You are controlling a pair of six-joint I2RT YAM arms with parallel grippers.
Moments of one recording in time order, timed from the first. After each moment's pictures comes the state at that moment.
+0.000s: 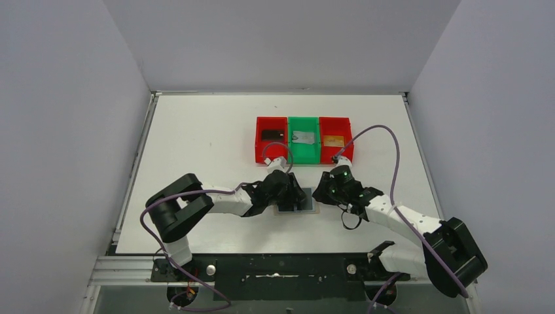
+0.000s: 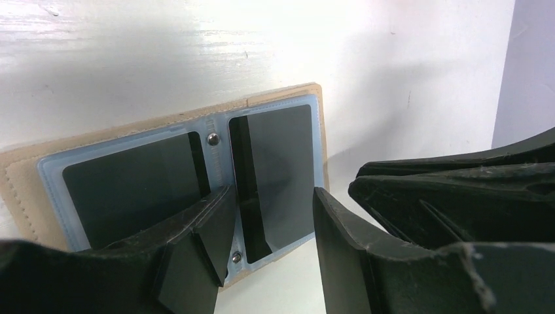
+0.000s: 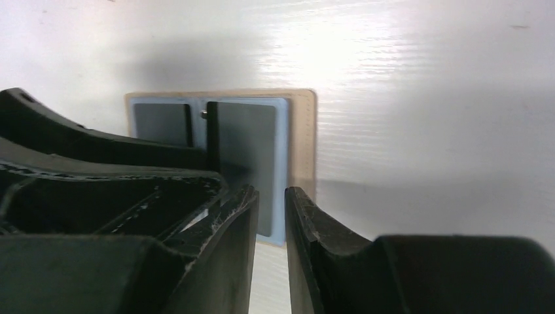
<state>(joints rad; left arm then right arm) -0.98 1.77 0.80 0.31 -0.12 -1.07 0.57 1.17 0.49 -0.15 0.02 0.67</state>
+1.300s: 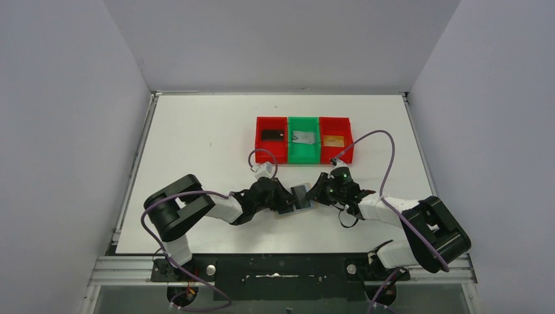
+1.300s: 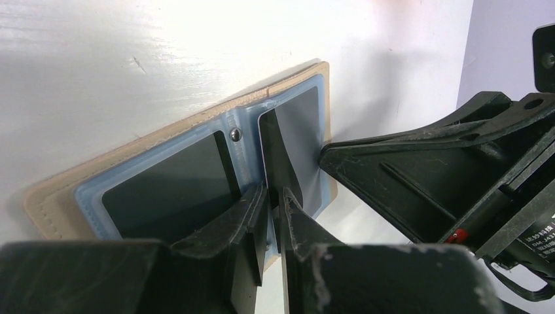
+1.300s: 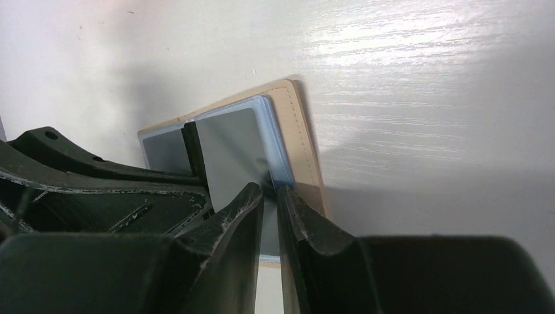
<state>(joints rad) -0.94 1.77 0.60 0.61 -0.09 -1.18 0.51 1.37 0.41 0.20 -0.16 0.77</state>
